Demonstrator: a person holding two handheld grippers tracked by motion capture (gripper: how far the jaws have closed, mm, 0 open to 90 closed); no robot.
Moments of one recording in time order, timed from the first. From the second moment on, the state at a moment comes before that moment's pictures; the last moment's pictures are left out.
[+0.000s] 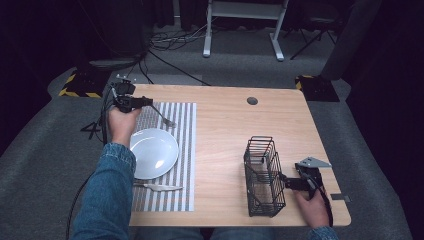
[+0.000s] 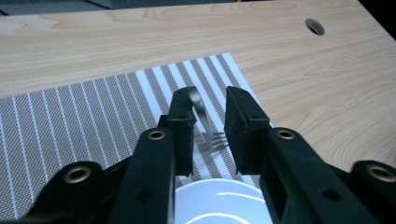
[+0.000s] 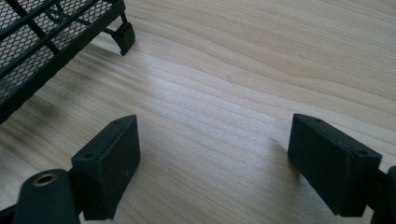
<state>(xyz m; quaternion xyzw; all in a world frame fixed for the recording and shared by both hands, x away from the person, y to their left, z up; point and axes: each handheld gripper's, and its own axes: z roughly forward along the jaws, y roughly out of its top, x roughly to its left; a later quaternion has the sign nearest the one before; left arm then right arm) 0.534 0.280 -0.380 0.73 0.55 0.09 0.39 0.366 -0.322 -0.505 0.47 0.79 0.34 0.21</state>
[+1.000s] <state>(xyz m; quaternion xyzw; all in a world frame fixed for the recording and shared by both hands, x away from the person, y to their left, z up) 0.541 0.315 -0.425 0.72 0.59 0.07 0.35 0.366 -0.322 -0.505 0.47 0.79 0.34 0.21</state>
